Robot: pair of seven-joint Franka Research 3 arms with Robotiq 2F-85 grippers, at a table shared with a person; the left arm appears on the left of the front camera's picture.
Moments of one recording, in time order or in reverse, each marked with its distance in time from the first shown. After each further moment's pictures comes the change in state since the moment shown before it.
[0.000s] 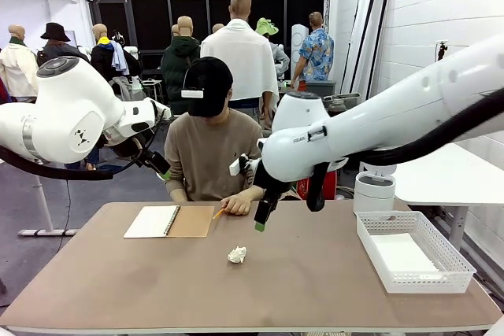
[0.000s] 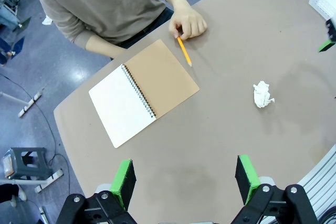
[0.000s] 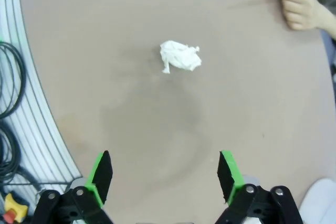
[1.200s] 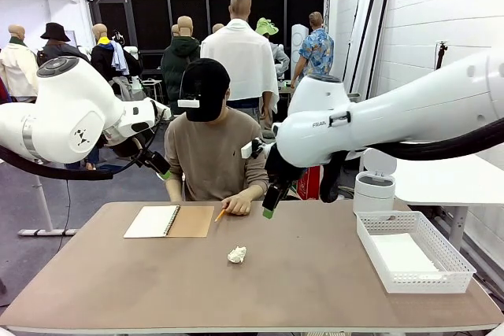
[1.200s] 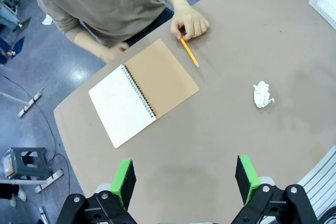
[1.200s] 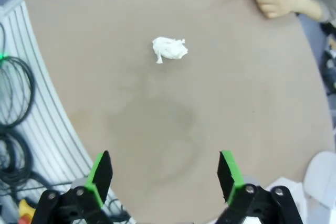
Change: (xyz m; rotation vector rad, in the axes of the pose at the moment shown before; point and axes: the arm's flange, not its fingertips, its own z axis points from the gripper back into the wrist) left arm 0.000 0.000 0.000 0.000 0.000 0.000; right arm -0.026 0.006 0.059 -0.041 -0.049 -0.098
